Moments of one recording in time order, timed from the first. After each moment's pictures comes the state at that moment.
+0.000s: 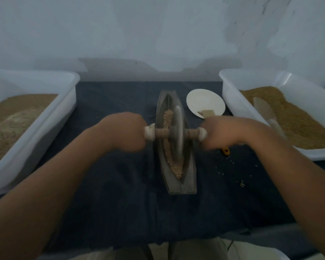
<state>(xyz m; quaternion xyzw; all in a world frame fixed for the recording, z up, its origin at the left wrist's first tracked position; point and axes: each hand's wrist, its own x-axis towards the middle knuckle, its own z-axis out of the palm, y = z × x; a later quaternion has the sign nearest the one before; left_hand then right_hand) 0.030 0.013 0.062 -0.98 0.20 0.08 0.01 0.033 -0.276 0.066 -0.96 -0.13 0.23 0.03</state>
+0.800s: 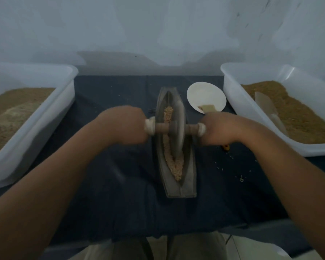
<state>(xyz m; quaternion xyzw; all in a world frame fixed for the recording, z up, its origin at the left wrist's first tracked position) 0.034 0.010 0.057 -0.98 0.20 0.04 0.02 0.026 -0.273 0.060 -0.98 -0.11 0.18 0.03</state>
